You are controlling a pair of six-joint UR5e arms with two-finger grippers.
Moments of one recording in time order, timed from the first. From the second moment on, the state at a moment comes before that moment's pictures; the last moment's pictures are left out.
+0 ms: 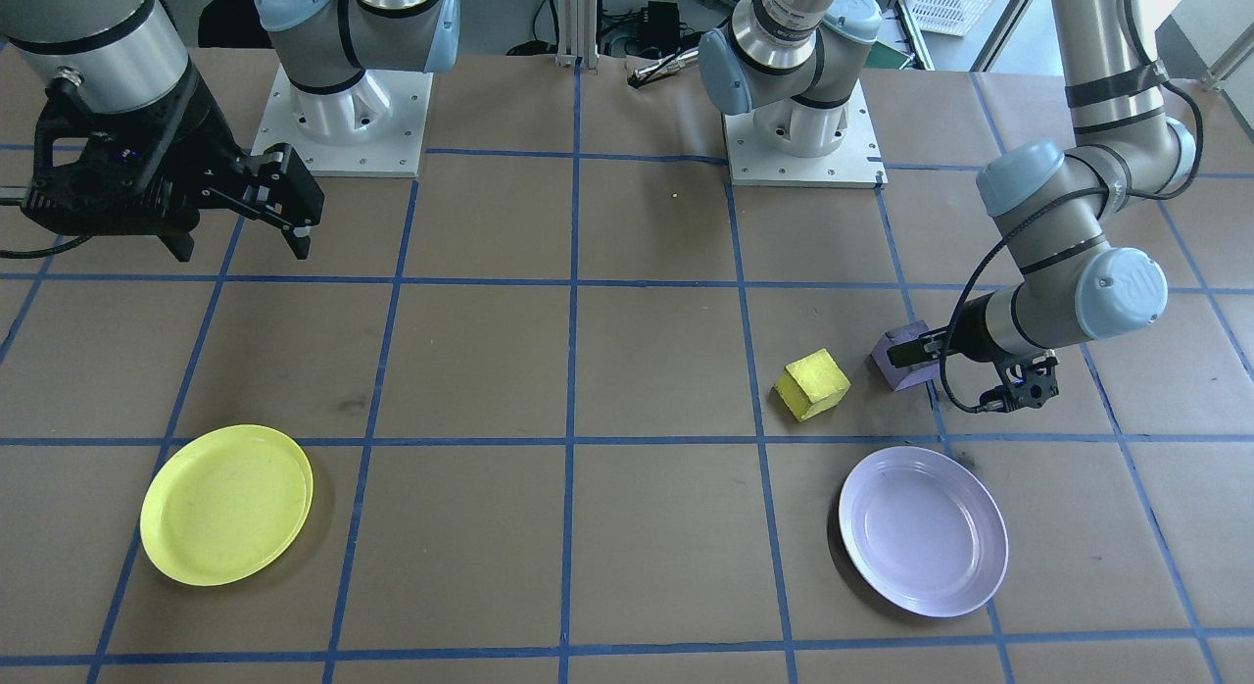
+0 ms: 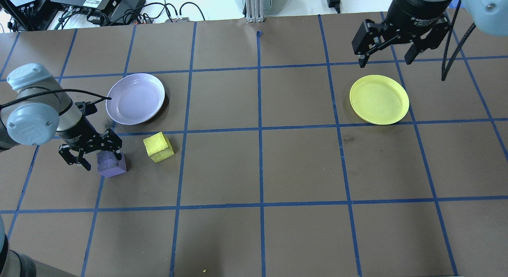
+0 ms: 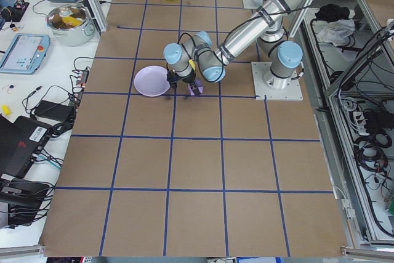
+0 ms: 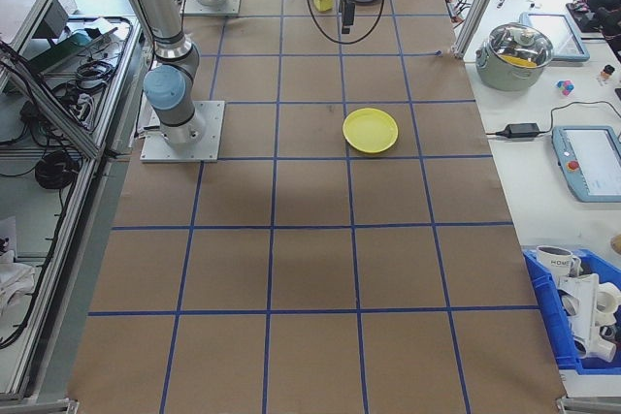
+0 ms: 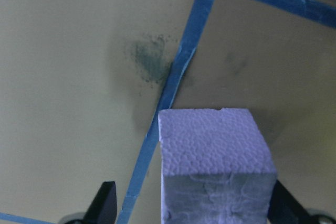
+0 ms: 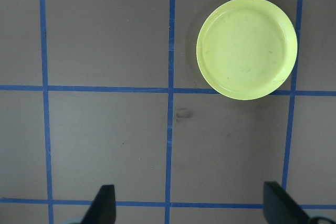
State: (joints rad) left arm -1.12 -1.87 -1.96 -1.23 1.62 0.11; right arm 1.53 -1.53 1.48 -1.55 -1.56 -0.07
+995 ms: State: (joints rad) left arm -1.14 -1.82 -1.95 -1.23 1.59 0.17; right arm 1.53 -1.52 1.49 -1.55 -1.57 -0.08
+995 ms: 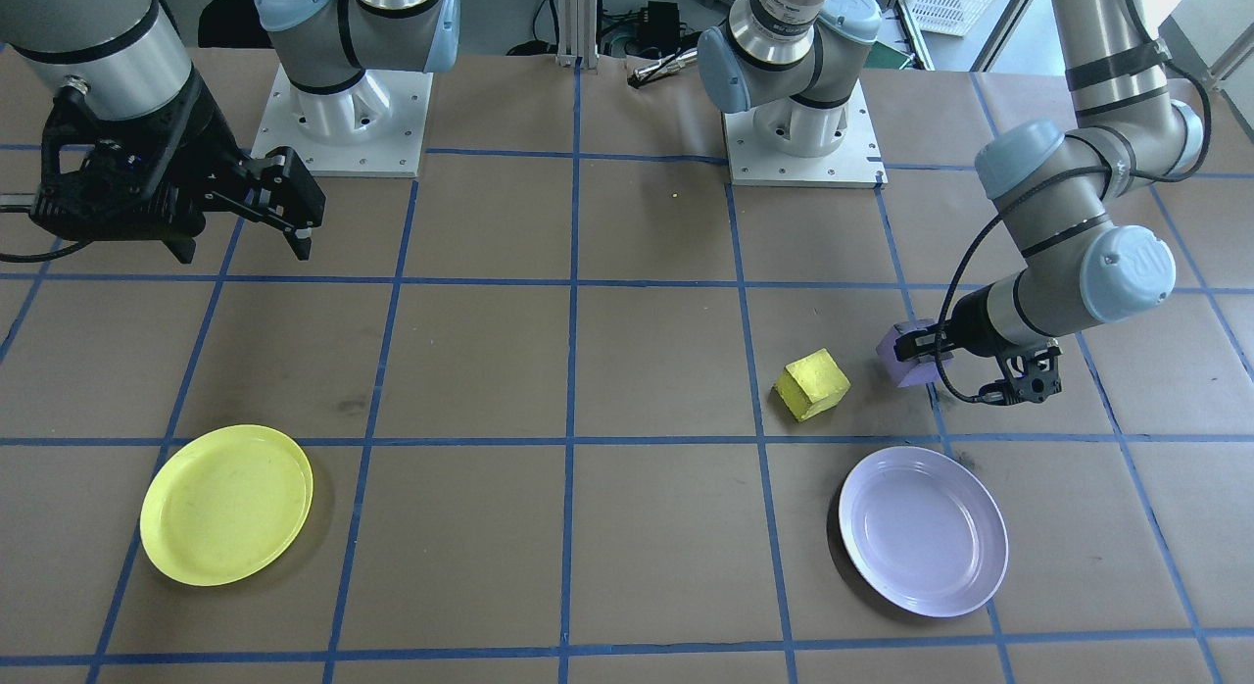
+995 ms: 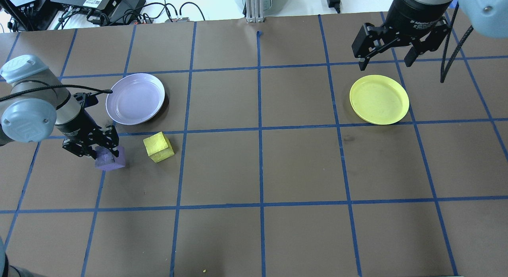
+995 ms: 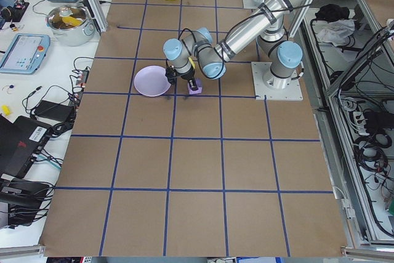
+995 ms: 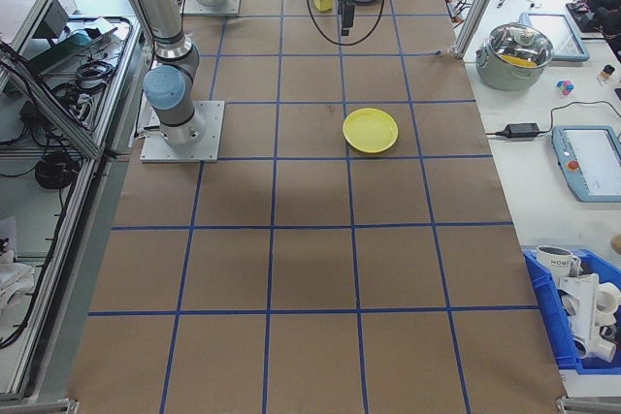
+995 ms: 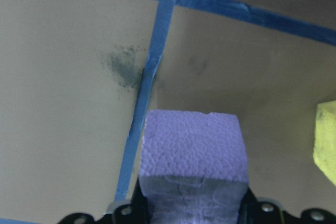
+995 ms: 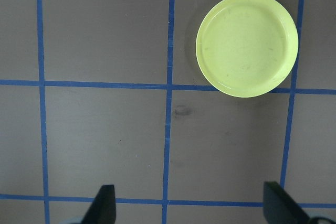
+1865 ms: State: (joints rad) left arm -1.23 -1.96 -1.50 -1.48 1.52 0.30; right arm 1.53 -1.52 1.51 -1.55 -1.57 -0.08
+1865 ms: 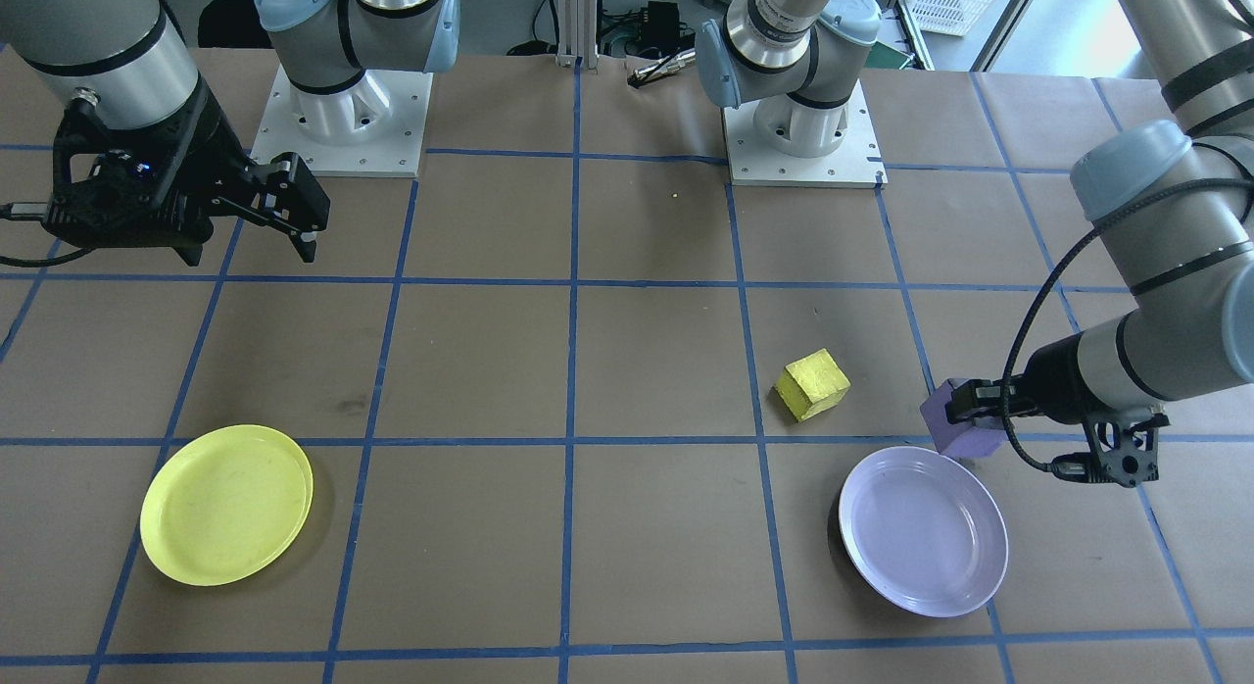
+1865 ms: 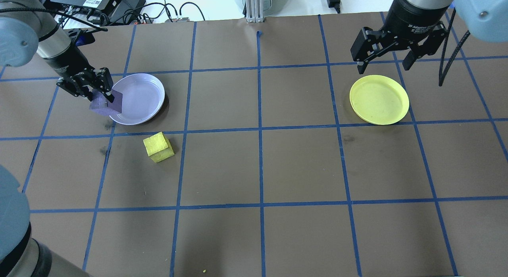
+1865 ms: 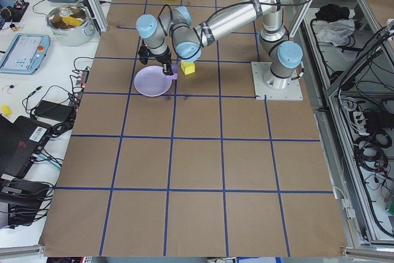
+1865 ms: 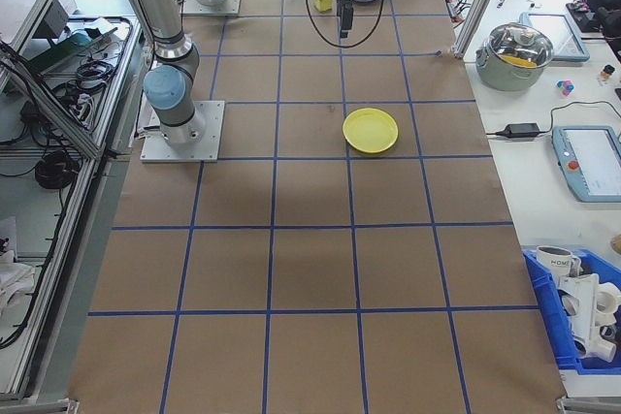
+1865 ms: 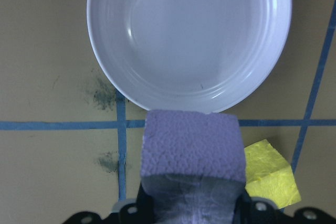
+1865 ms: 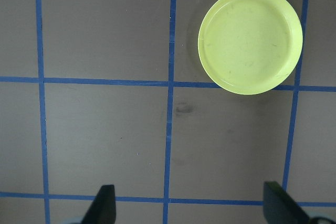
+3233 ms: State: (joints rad) left arm -1.26 -2.17 -1.38 -1.40 1.58 0.25; right arm 1.53 -1.52 1.51 -1.56 -1.56 -0.08
